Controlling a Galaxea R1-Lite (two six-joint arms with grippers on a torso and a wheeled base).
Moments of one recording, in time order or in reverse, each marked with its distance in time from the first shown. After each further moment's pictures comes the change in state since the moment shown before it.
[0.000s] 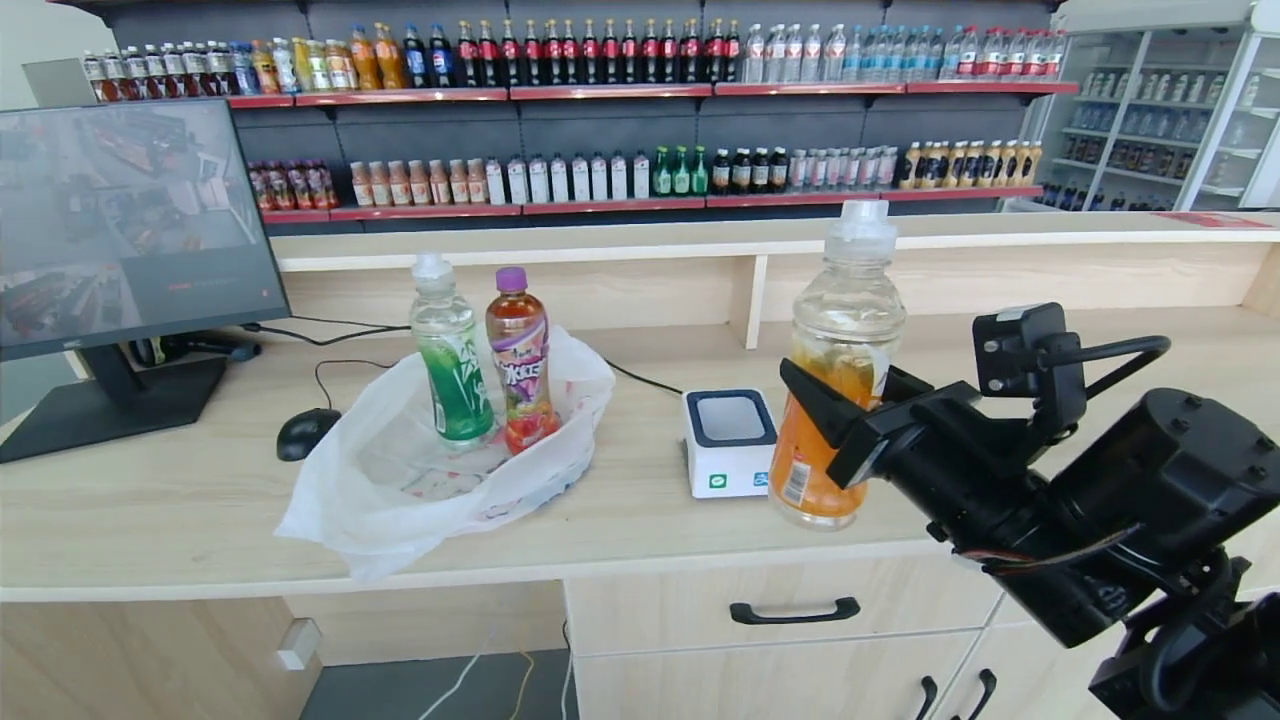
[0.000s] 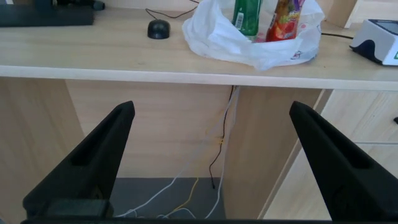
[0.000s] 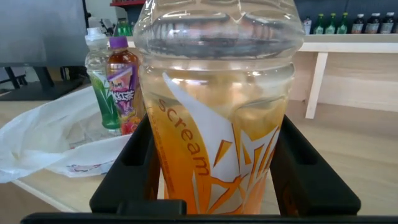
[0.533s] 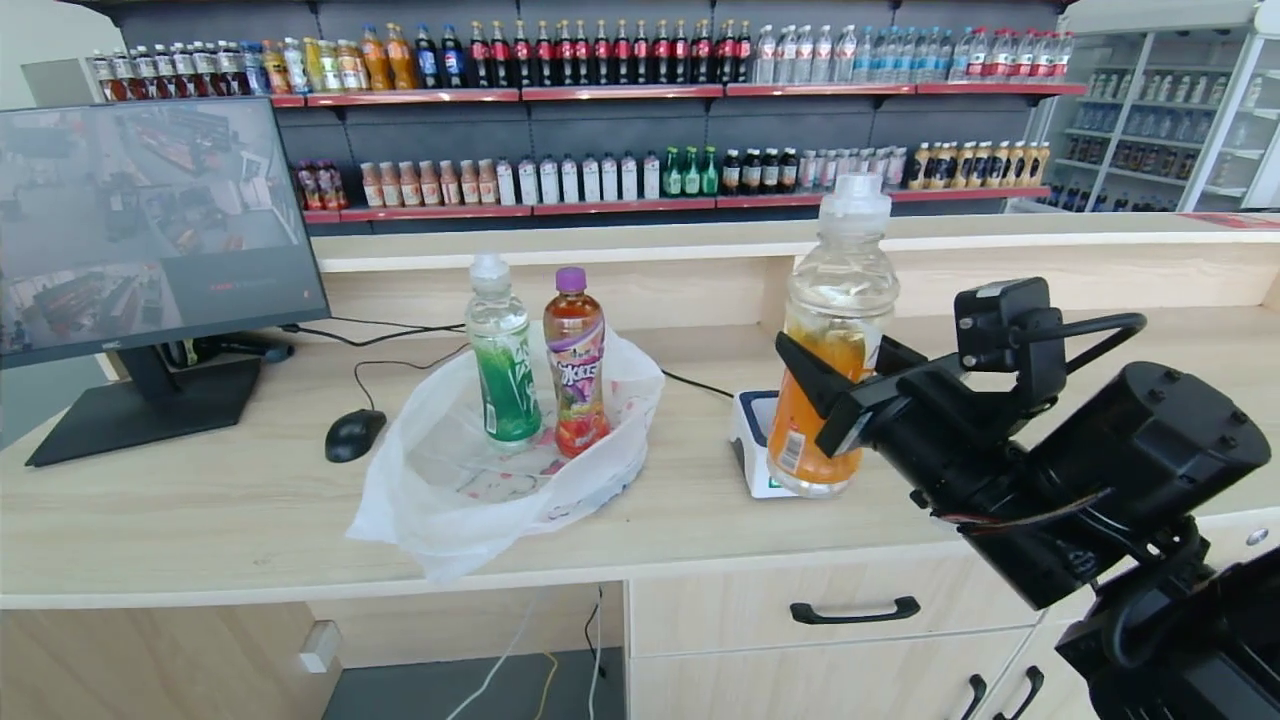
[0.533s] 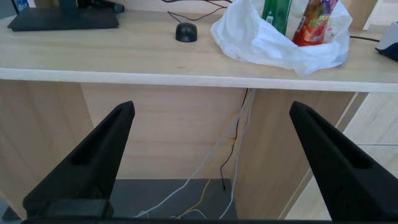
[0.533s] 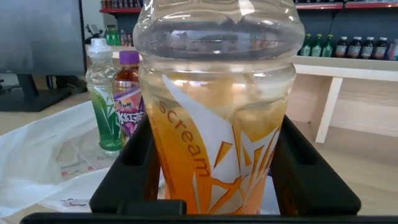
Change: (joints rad) left arm -0.002 0.000 0.000 0.000 0.000 0.001; right arm -0.008 0.037 -0.087 -0.001 0.000 -0.085
